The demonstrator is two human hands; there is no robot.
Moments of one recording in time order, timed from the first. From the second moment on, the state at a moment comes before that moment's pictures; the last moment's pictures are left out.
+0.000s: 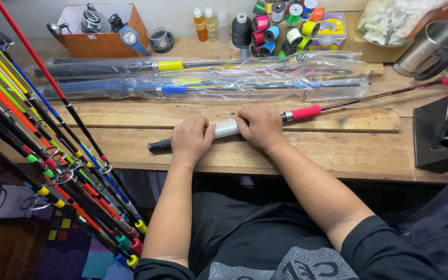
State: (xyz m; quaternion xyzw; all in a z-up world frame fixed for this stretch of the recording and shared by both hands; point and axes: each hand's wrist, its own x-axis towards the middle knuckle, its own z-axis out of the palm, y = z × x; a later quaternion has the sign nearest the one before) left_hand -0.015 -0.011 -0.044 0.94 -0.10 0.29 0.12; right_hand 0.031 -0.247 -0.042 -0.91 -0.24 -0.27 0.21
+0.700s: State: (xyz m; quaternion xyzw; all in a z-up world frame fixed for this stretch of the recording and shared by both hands) left_hand -0.020 -0.008 -0.026 0.97 -0.08 0.12 0.18; right_hand 0.020 -0.253 0.002 -0.94 -0.28 -0.12 0.15
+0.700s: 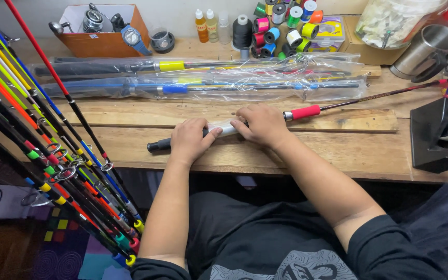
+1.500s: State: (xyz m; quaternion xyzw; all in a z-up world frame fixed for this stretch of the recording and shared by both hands) left_hand -0.029 0.008 0.060 0.98 -0.03 -0.07 0.20; right_hand -0.006 -0.227 0.114 -0.97 -0.21 0.11 0.05
